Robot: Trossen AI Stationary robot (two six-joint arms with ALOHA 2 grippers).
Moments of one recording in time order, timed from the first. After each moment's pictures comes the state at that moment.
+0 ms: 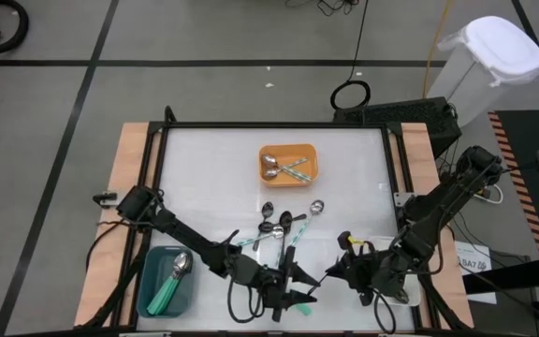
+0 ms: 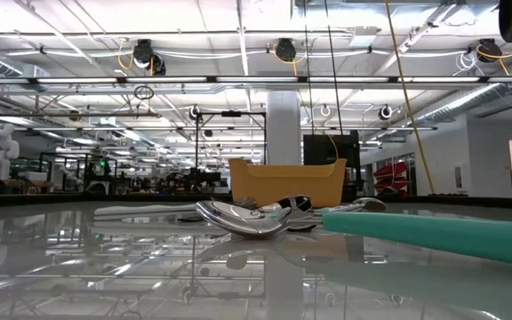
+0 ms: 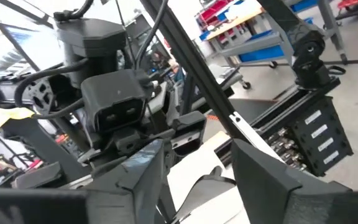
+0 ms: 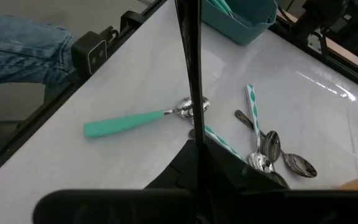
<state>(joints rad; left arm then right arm) -0.50 2.06 1.37 0.77 -0.22 0.62 0.81 1.29 0.90 -0.34 0.52 0.04</state>
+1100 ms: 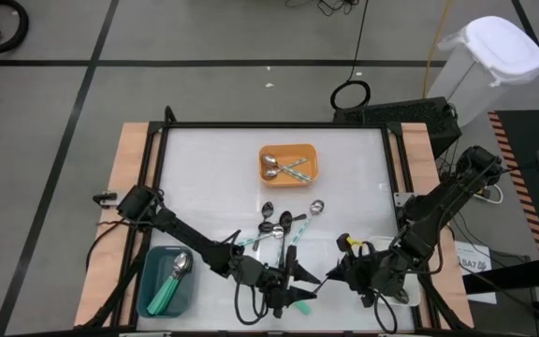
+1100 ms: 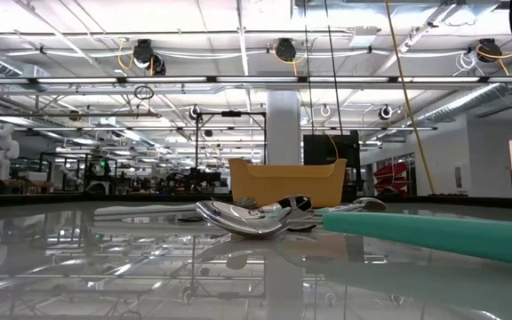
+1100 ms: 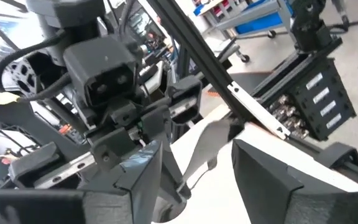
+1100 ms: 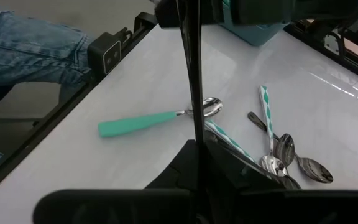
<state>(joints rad) -0.49 2.06 1.37 0.67 -0.26 0.68 0.81 1.29 0.90 -0.33 0.47 0.04</state>
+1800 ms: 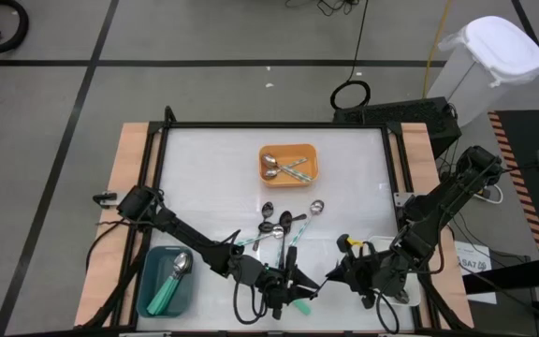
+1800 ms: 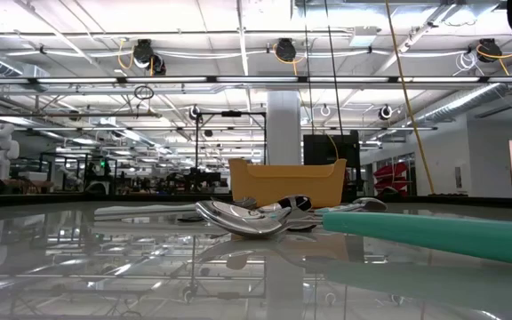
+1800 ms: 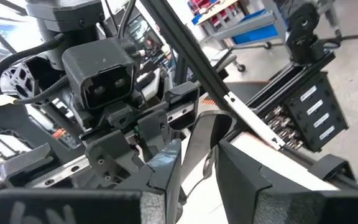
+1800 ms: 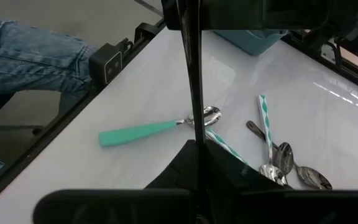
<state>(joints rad) -0.49 2.06 1.37 0.70 -0.22 0.66 0.81 1.29 0.90 -0.30 0.47 0.02</state>
